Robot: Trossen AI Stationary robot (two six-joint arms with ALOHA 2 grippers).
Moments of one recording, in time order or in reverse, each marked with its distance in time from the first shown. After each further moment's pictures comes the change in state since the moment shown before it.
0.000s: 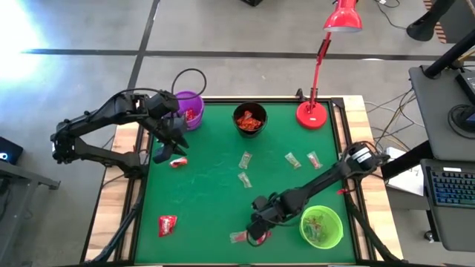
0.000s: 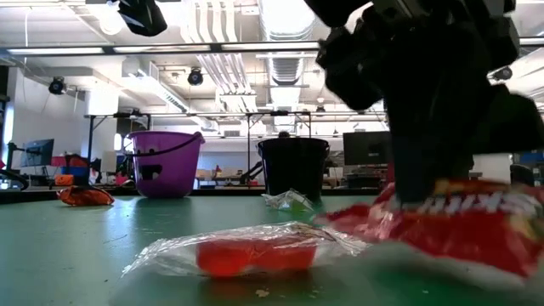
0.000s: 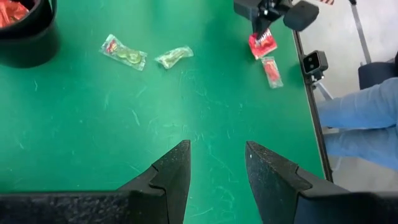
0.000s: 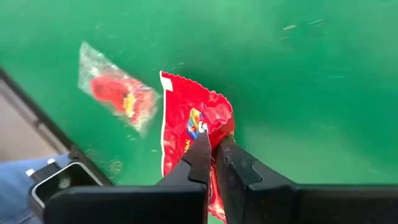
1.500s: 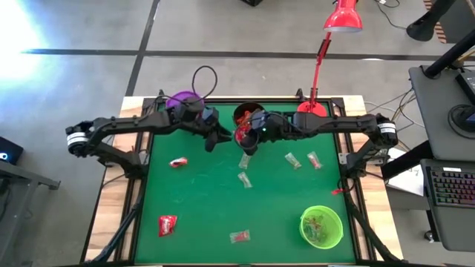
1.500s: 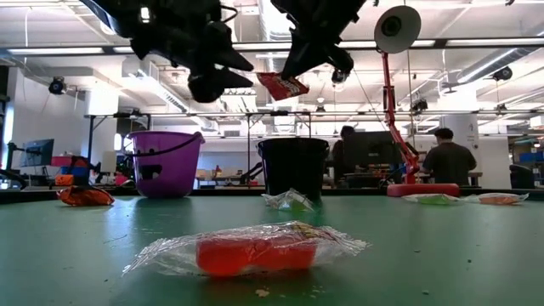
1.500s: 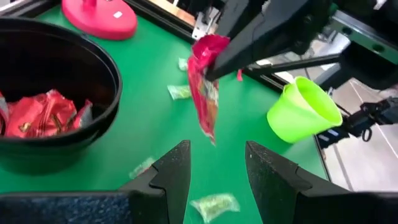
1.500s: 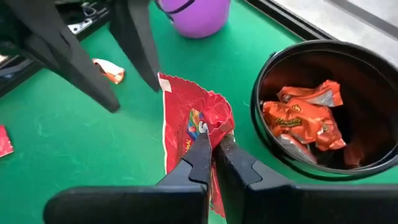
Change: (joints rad) left arm 0.085 0.202 -0.475 1.245 0.004 -0.497; right arm -0.583 -0.333 0.147 -0.170 0.323 -0.906
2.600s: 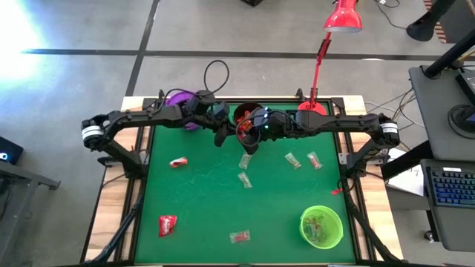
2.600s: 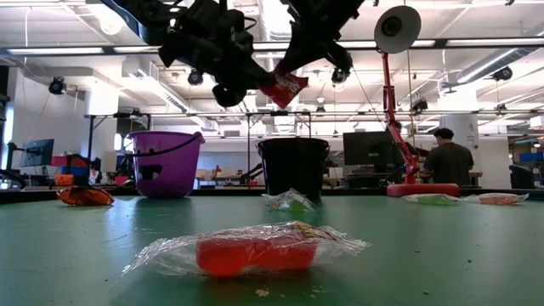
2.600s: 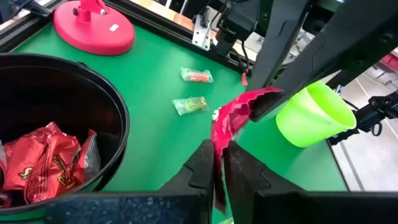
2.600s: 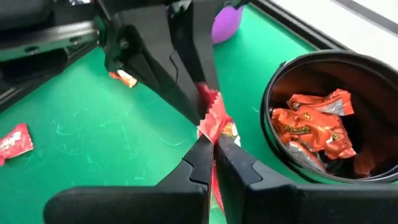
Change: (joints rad) left arm 0.037 0.177 0.150 0.004 0.059 0.094; right arm -0.009 -0.019 0.000 0.024 -0.045 -0.025
